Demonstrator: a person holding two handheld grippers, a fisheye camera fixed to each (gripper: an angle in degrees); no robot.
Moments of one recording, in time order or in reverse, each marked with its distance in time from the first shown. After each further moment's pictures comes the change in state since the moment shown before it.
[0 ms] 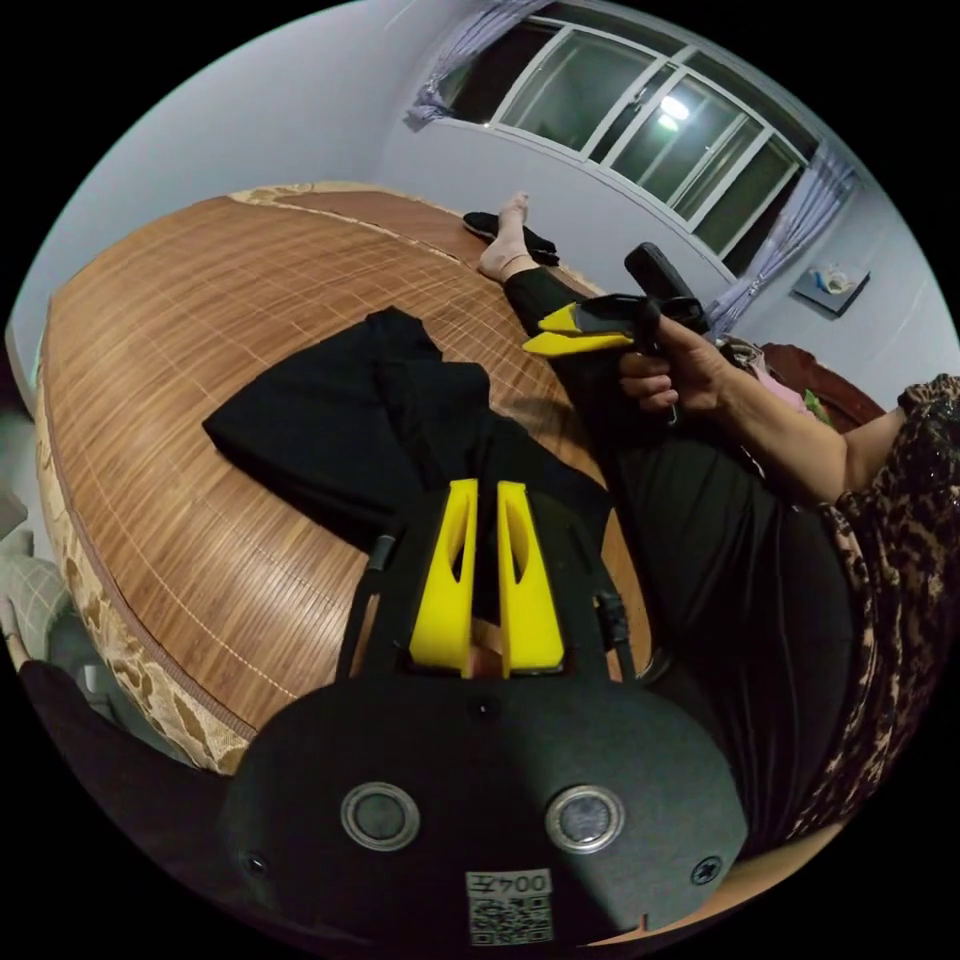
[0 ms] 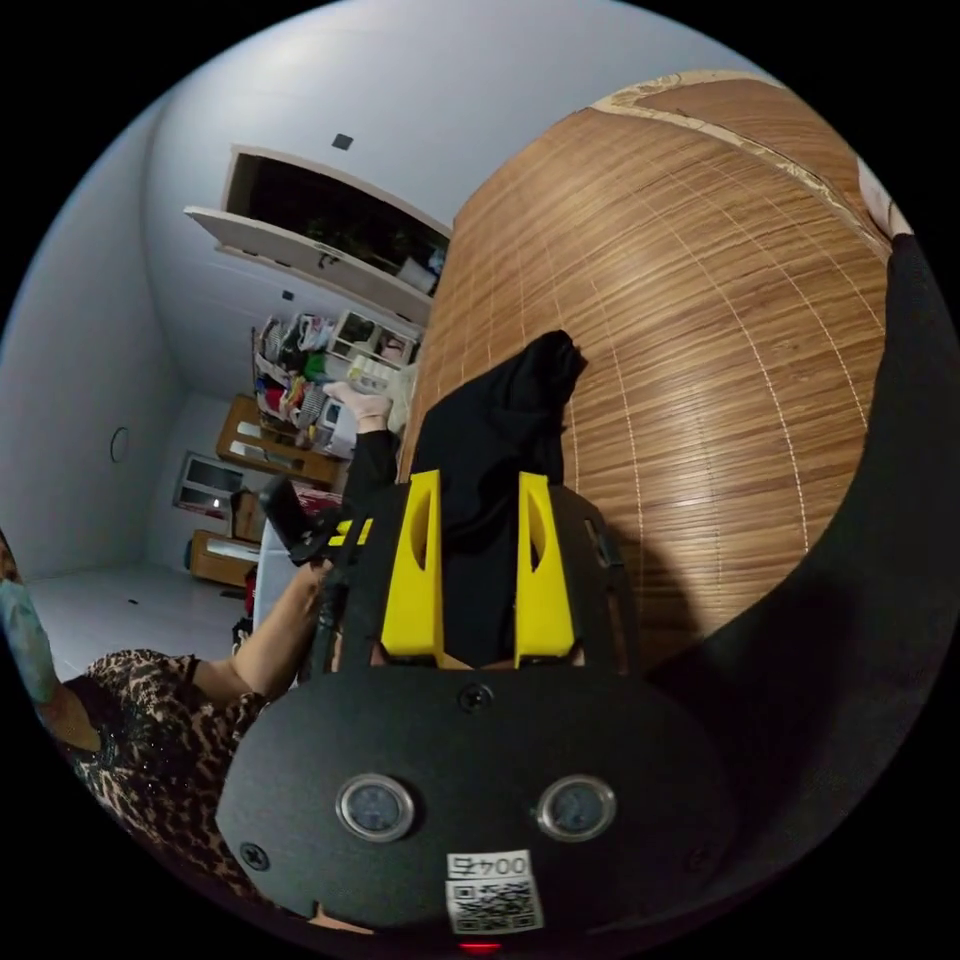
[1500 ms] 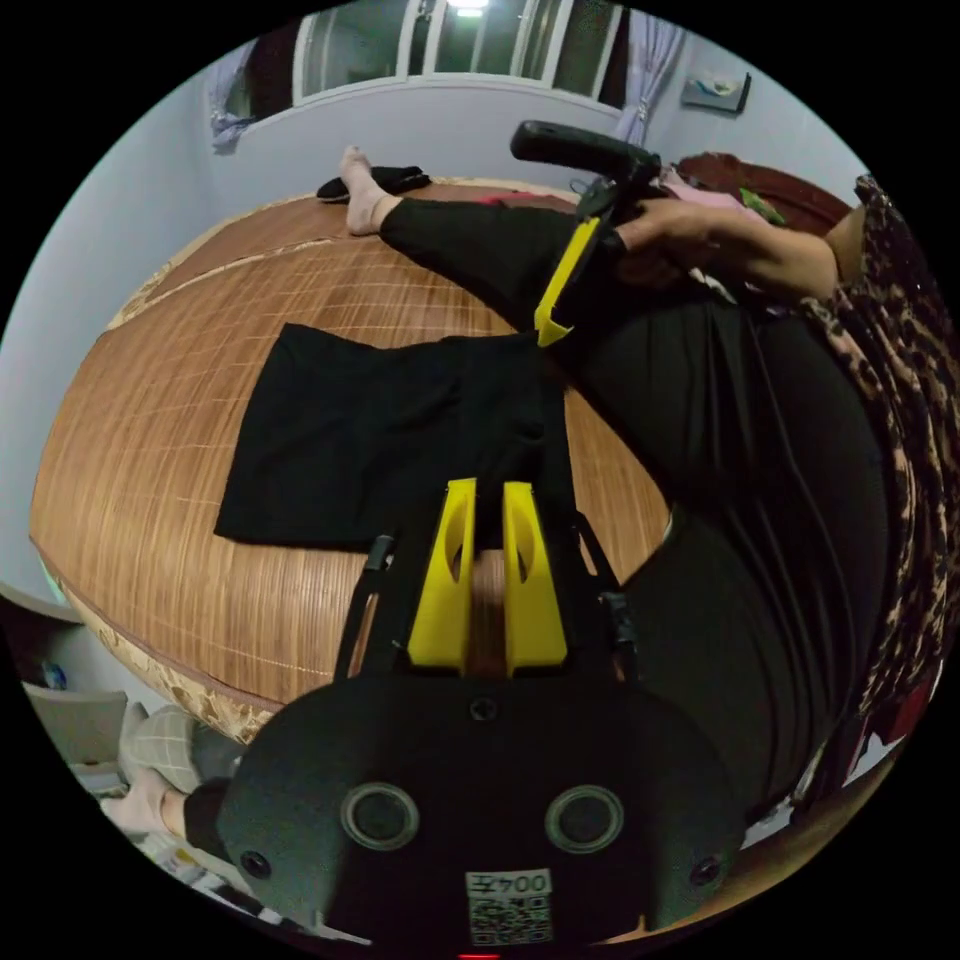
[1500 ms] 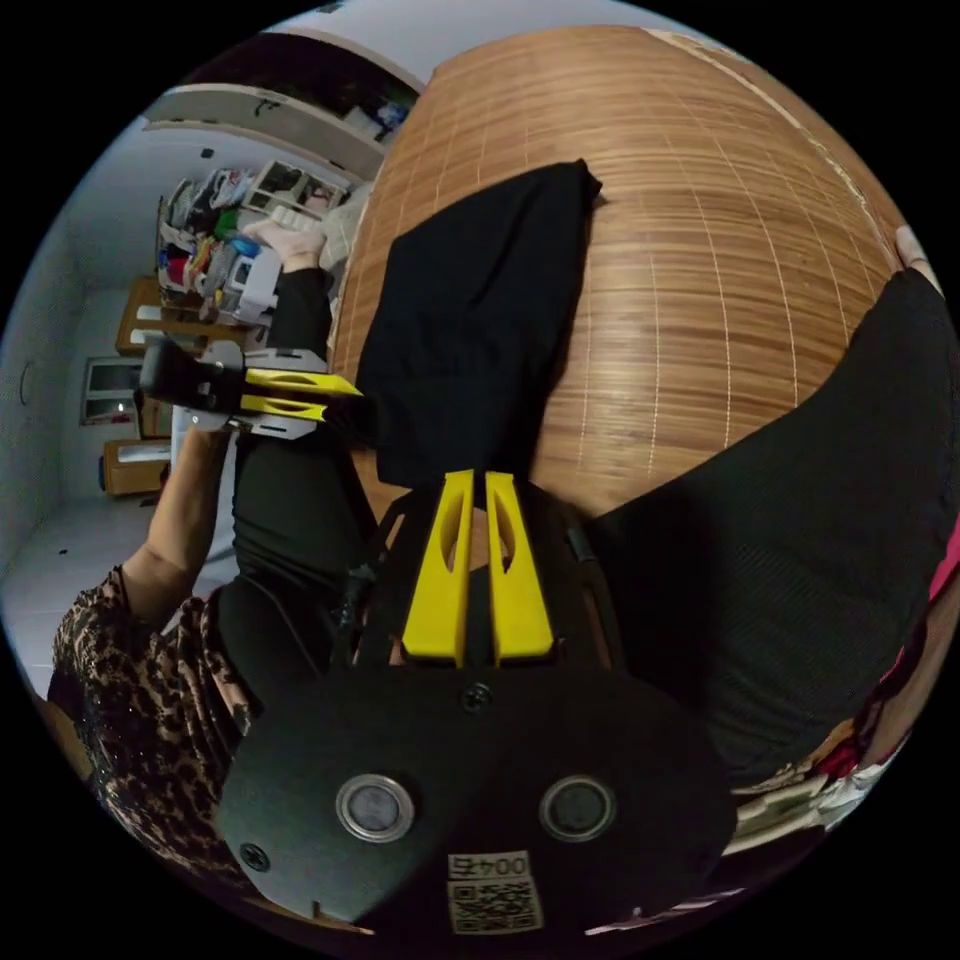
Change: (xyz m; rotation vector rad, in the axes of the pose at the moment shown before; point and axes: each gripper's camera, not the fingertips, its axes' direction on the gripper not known) left arm 0.273 0.051 -0.005 -0.314 -0.099 0.533; right arm -0.180 0.070 0.081 -0.471 0.318 -0.034
